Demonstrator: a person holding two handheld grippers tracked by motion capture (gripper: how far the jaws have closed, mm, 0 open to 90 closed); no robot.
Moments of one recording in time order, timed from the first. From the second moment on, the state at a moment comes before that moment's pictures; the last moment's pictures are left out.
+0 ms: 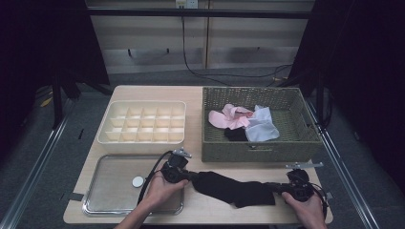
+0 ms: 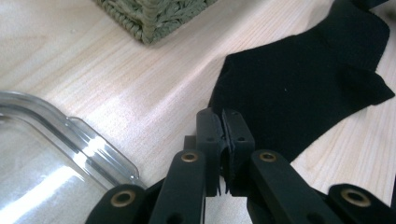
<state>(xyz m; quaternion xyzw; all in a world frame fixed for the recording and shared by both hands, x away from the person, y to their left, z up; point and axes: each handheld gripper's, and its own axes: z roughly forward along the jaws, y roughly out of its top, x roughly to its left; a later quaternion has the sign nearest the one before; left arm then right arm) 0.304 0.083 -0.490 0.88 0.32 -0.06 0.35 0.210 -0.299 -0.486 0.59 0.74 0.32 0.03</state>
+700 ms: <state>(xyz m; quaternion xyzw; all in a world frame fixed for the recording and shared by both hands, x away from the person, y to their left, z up) 0.280 0.087 -0.487 0.87 0.32 -0.09 0.37 0.218 -0.321 -0.485 0.61 0.71 0.35 0.04</state>
